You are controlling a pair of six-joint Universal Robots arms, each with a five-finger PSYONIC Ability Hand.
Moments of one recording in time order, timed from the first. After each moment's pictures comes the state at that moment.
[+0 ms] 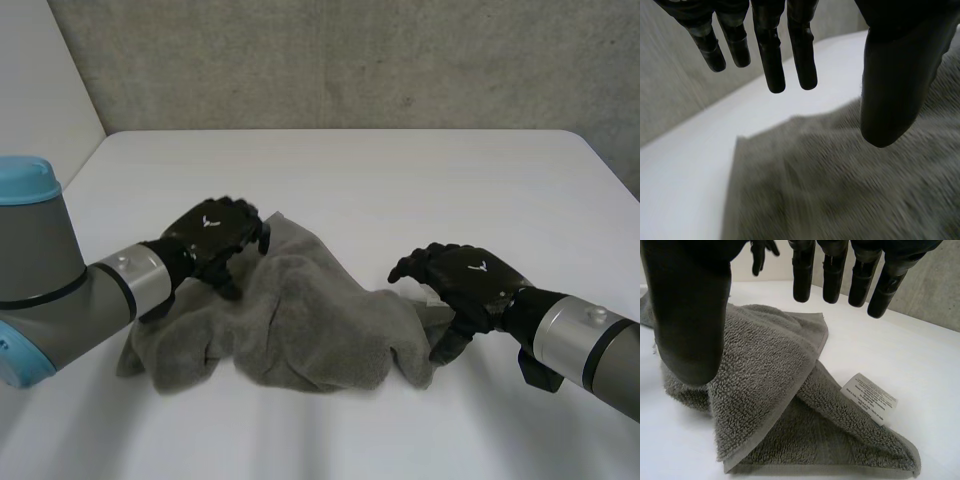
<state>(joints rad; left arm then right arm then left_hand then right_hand) 4.43 -1.99 -1.54 3.15 -1.06 3.48 1.78 -1.39 1.82 0.06 0.95 2.91 0.61 0.61 0.23 0.23 0.41 0.37 0.40 0.22 0.25 0.17</state>
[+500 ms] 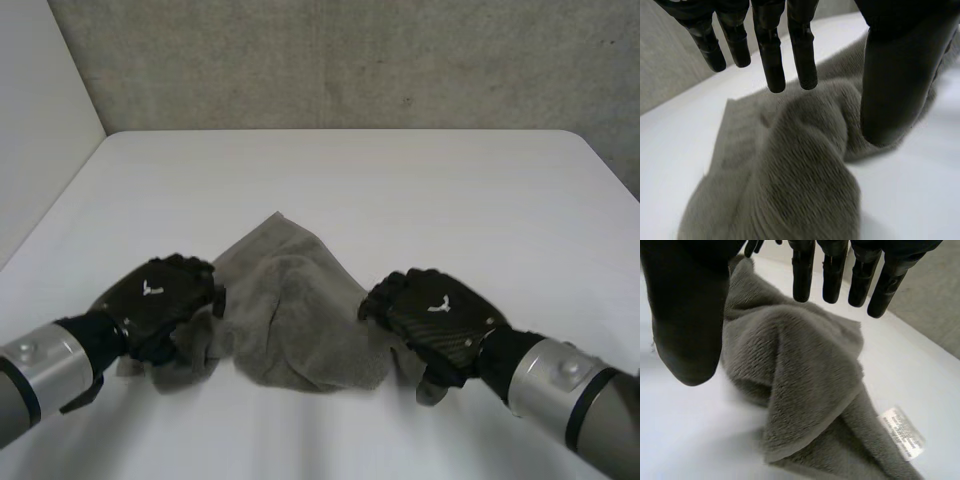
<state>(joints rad) 4.66 -1.58 -2.04 3.09 -0.91 3.65 1.94 -1.50 1.90 0.08 1.03 2.68 0.61 0.61 0.23 0.23 0.40 0.37 0.40 0.22 0.25 0.17</state>
